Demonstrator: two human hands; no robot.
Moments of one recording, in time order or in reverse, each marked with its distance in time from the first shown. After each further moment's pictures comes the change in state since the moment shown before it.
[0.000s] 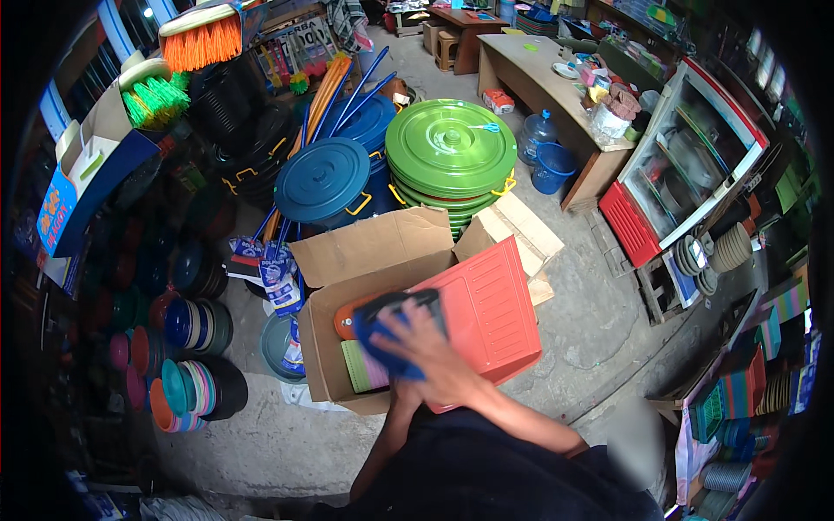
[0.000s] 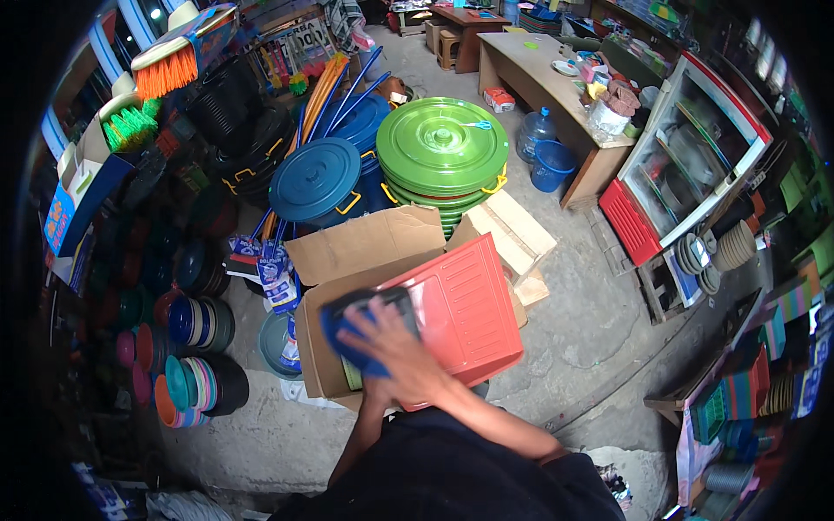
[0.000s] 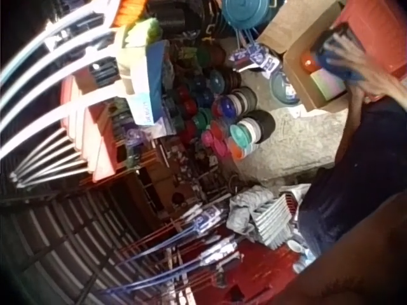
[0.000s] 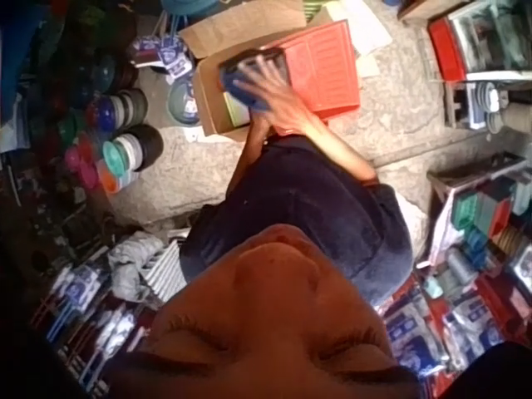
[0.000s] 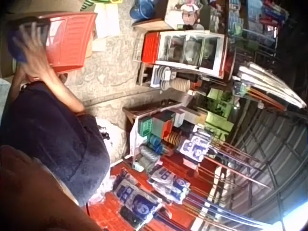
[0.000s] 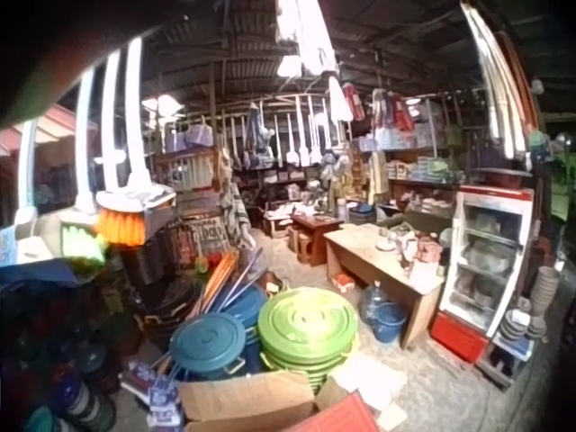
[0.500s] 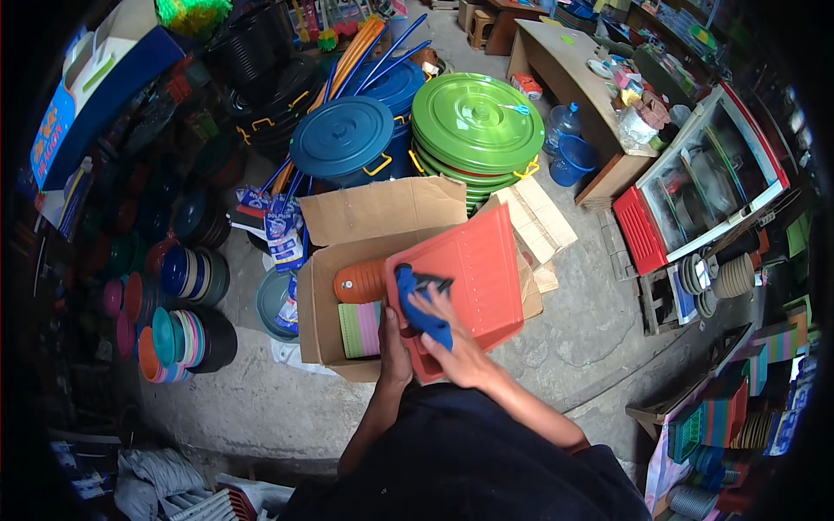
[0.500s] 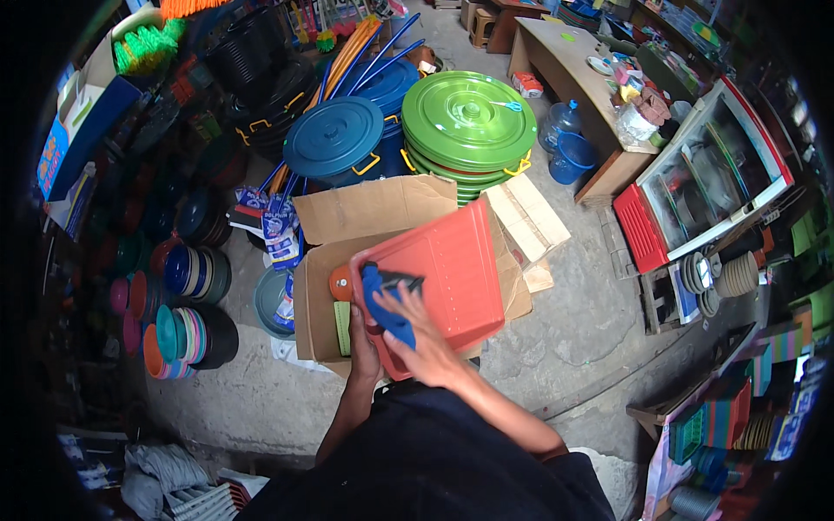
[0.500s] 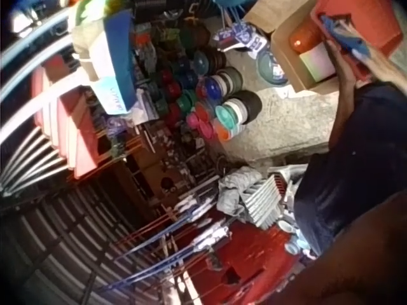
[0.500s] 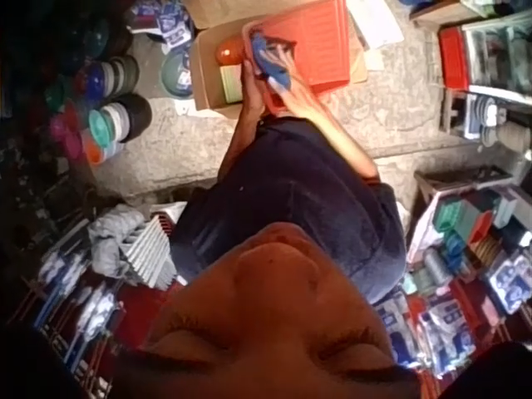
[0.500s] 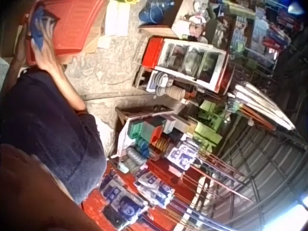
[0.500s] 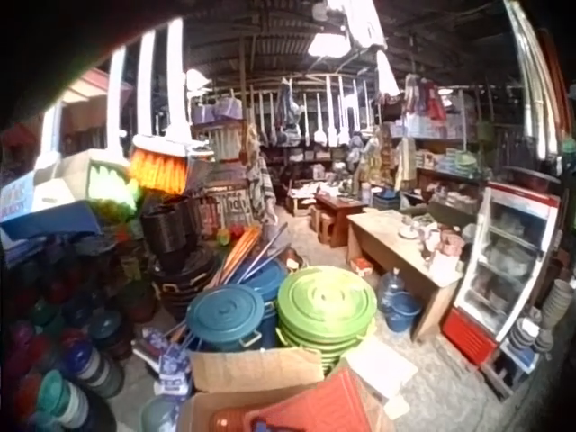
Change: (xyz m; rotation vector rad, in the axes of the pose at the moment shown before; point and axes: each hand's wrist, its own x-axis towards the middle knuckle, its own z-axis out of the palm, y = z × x) left_hand 0.014 -0.006 -0.008 -0.907 0.109 -0.494; right_hand -0.023 0.008 0.012 0.306 0.002 0.270
